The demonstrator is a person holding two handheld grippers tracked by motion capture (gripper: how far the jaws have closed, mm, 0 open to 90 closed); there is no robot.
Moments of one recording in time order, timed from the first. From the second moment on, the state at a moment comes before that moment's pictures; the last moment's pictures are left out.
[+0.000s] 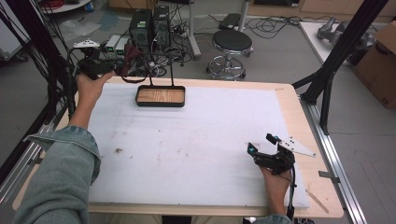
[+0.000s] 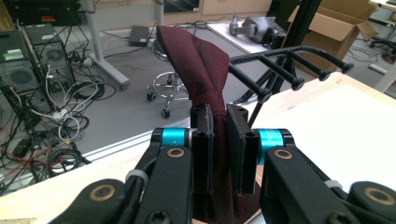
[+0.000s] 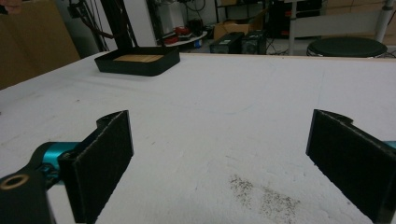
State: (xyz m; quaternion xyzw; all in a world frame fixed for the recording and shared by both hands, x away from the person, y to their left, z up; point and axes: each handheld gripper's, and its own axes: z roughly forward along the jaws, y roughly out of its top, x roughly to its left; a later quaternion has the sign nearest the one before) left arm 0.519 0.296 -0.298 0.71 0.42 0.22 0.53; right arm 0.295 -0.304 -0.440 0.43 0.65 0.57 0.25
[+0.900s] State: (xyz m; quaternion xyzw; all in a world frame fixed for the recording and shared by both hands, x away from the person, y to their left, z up) left arm 0.521 0.298 -0.314 0.71 0.43 0.22 0.50; right arm 0.295 -0.304 -0.440 0.43 0.65 0.57 0.25
